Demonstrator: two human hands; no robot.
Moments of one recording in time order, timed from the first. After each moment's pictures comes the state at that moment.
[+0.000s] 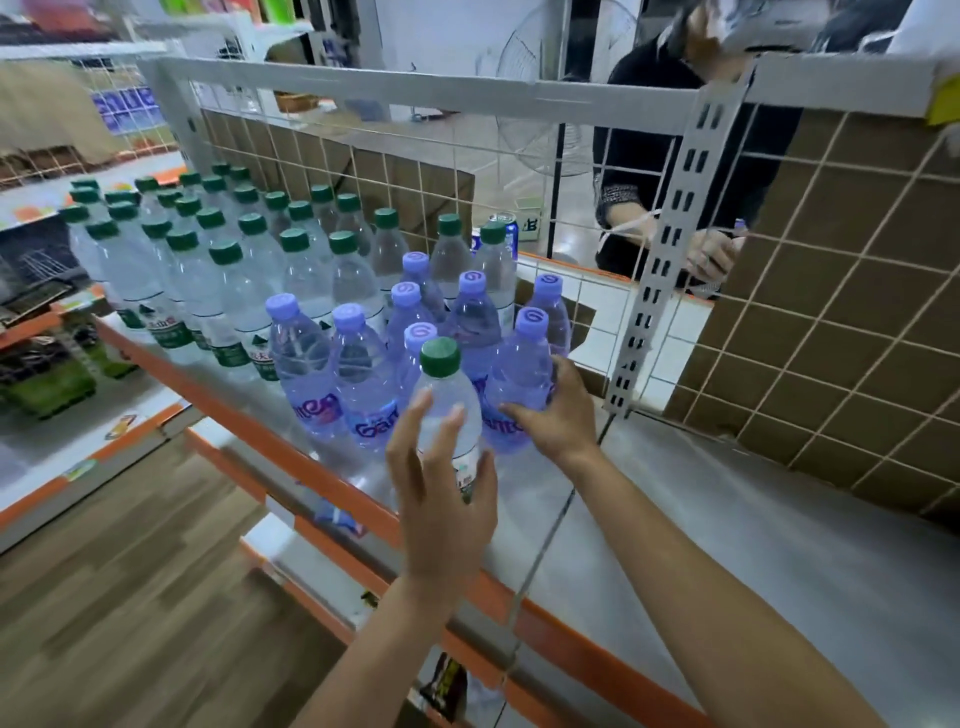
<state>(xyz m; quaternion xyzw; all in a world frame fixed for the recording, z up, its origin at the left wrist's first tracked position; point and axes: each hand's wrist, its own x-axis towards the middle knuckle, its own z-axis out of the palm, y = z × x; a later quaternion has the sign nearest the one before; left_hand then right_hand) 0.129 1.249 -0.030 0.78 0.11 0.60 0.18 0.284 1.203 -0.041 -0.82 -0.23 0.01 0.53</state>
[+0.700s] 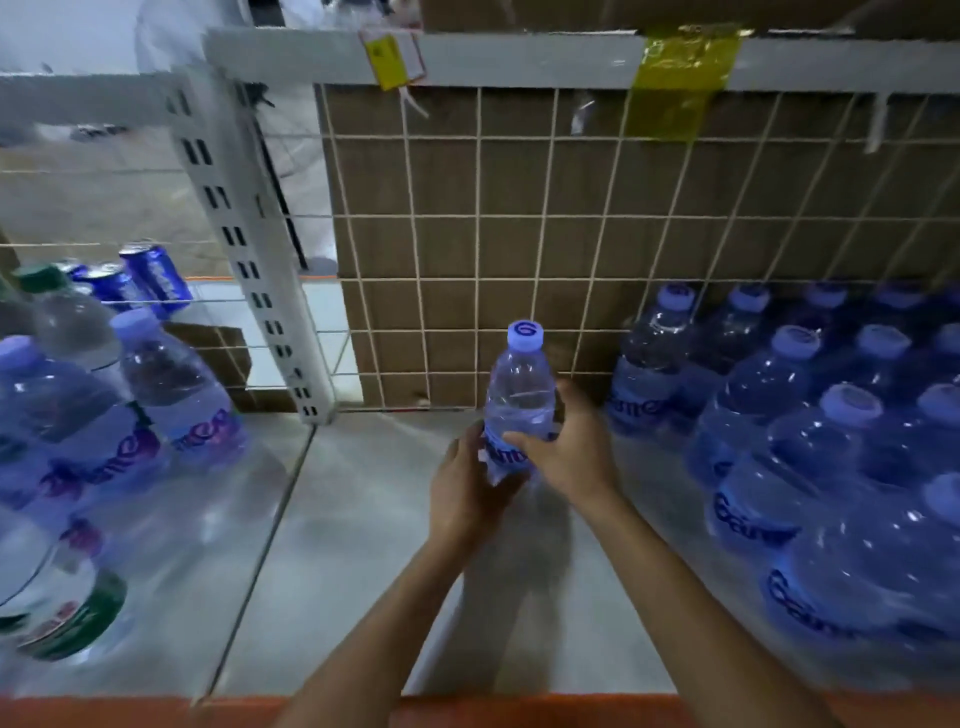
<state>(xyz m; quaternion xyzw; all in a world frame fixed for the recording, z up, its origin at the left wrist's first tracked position) 0.288 1.015 -0.093 0.89 0.02 0.07 0.45 0.298 0.893 -0.040 -0.84 -0.03 -0.11 0.53</state>
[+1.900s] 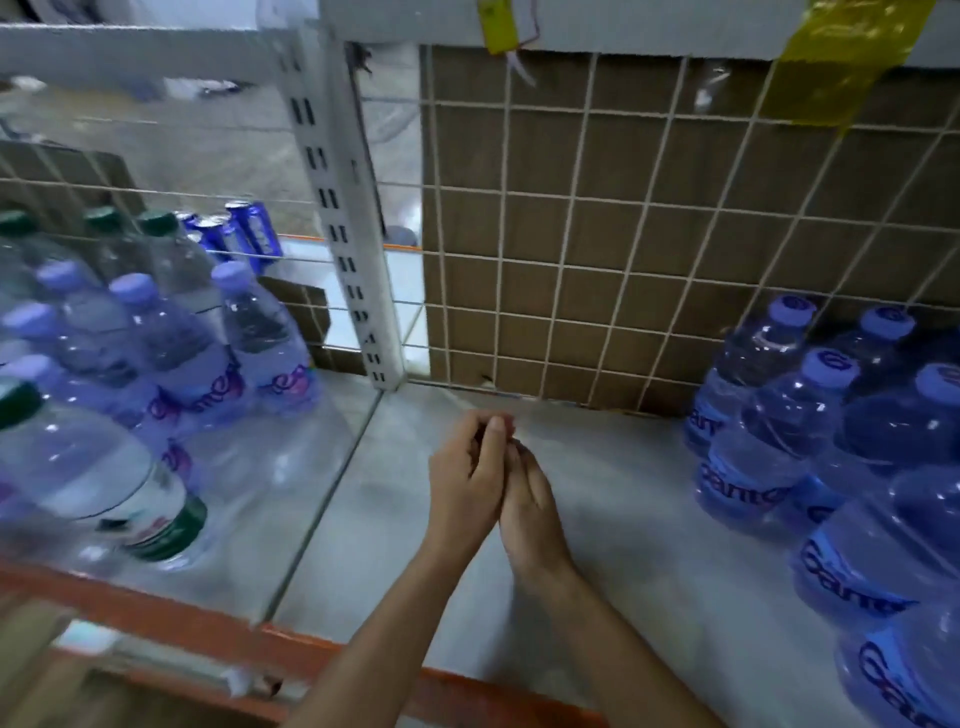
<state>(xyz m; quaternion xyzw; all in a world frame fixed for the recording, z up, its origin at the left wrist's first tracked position) 0.251 1.046 -0.052 0.78 0.07 0.23 0.58 0.246 0.979 -0.058 -0.68 -0.02 0.11 0.72</state>
